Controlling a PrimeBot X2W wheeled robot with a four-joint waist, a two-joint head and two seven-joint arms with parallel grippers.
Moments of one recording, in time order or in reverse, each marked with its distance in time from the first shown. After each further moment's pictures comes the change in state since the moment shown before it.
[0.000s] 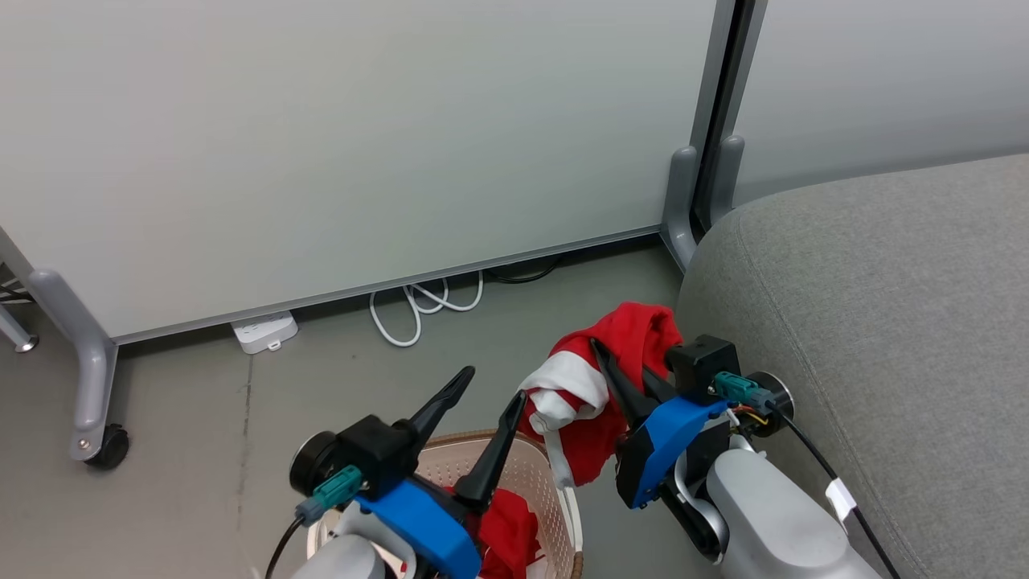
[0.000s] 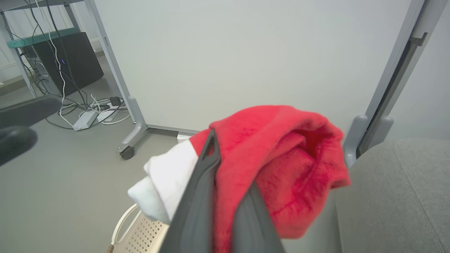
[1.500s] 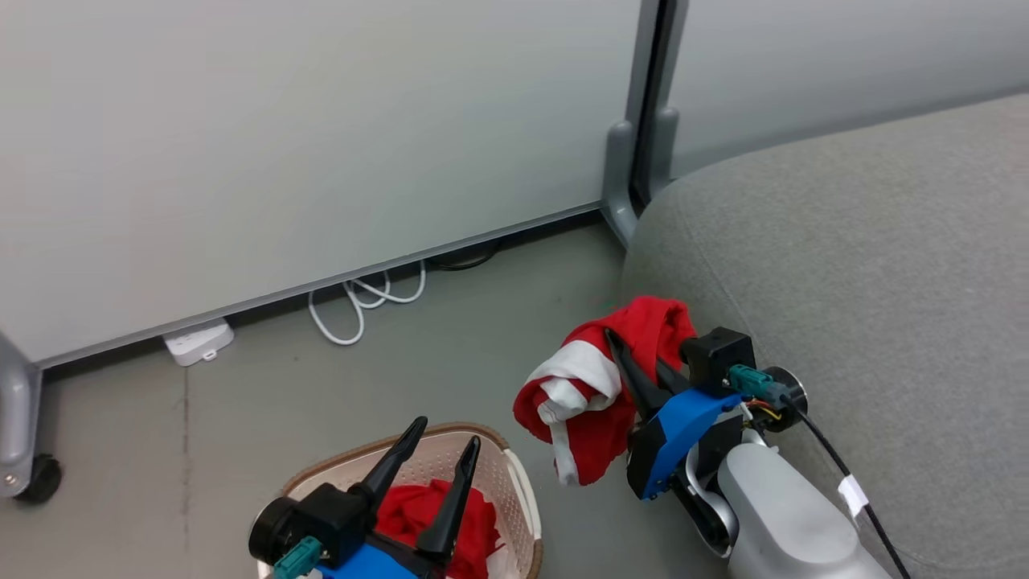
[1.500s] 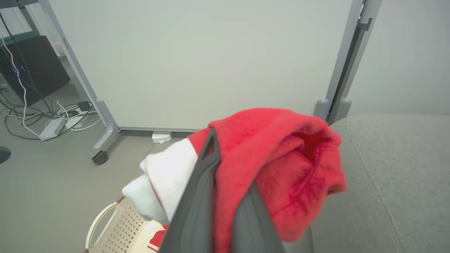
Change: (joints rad) left arm 0.264 -0.078 0.311 -0.071 0.258 -0.099 0.000; right arm 0.006 0.000 -0.061 -0.013 -0.035 0.000 0.009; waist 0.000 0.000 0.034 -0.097
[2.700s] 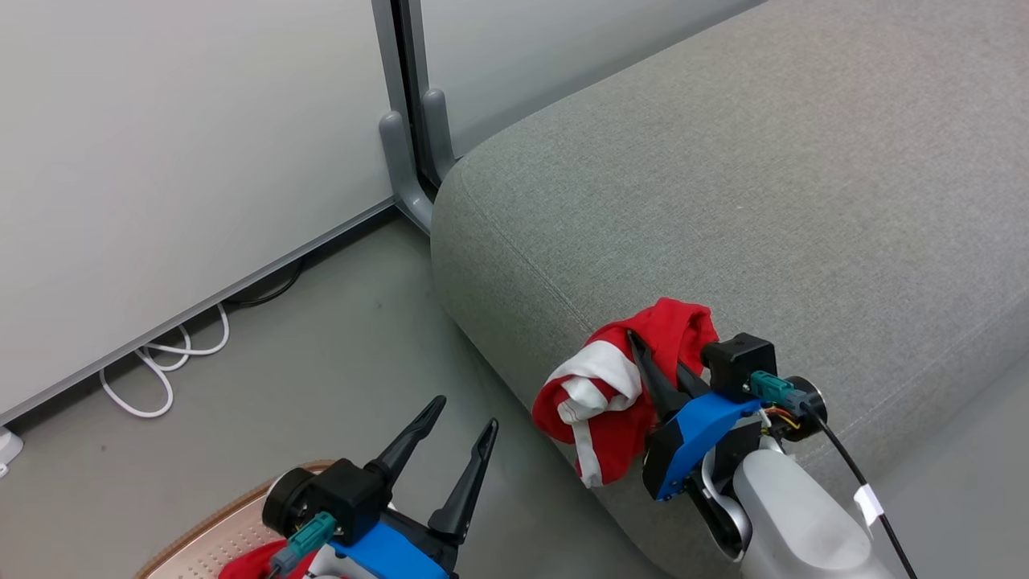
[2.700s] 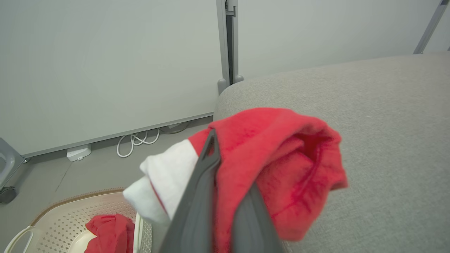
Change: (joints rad) left arm -0.076 0.020 -0.072 0.019 -0.030 -0.002 0.000; right arm 0.027 -0.001 -0.070 -0.002 -0.033 0.000 -0.011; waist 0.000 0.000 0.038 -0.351
